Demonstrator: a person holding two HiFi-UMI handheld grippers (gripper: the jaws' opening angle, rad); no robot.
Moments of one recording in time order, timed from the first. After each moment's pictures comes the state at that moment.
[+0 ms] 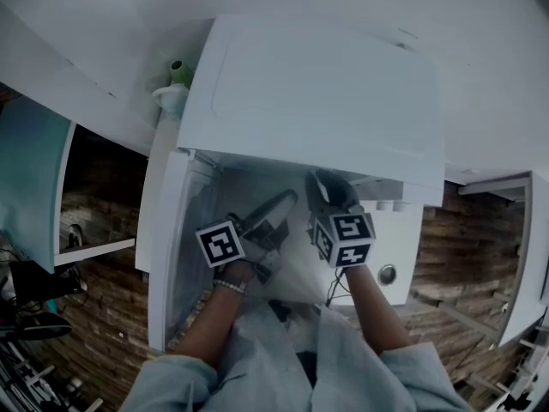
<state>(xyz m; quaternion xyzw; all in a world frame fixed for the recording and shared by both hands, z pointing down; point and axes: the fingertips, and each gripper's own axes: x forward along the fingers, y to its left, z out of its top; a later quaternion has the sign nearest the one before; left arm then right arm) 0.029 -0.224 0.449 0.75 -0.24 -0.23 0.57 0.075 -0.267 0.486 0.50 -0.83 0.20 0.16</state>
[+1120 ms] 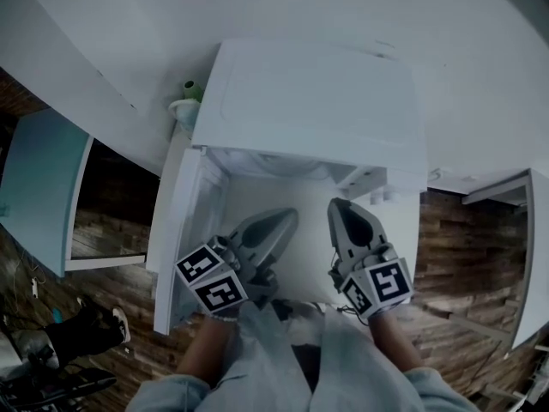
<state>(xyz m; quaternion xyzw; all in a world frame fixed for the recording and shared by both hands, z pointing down) 0.031 -0.162 0.328 0.89 -0.28 -0.14 0.33 0.100 -0.181 0.358 0.48 -0.87 0.14 0.03</state>
